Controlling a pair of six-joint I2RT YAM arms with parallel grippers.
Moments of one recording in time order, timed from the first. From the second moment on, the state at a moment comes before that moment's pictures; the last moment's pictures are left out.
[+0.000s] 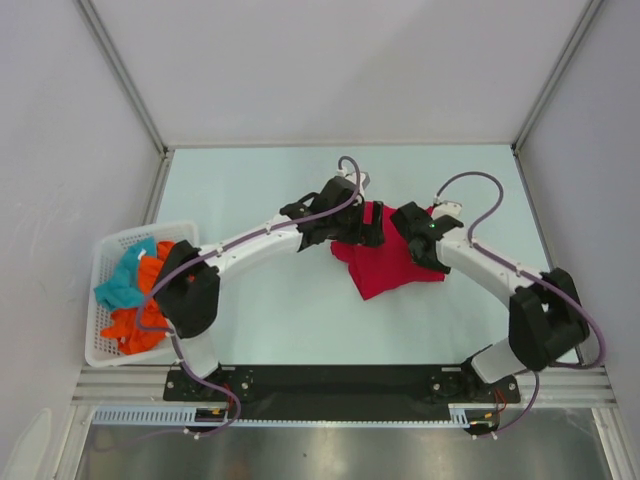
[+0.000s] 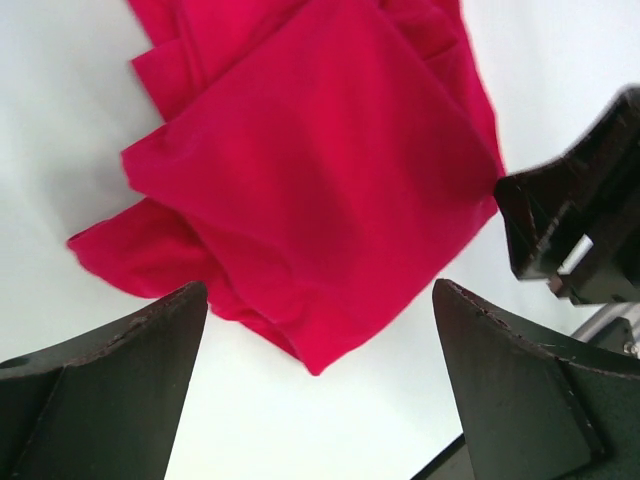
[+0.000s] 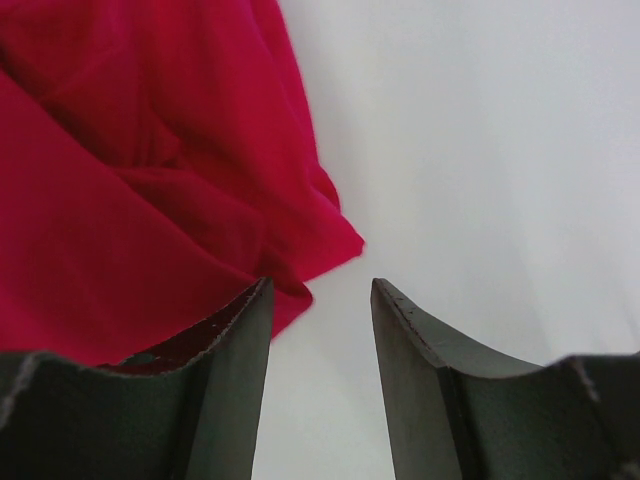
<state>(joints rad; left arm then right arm) -0.81 1.79 1.43 -0.36 0.06 -0.52 0.53 1.46 1.04 -0.88 0.66 0.85</state>
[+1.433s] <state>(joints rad) -0.76 1.79 1.25 -0.33 0.05 -0.54 0.49 1.86 1.41 -0.67 0.61 0.65</state>
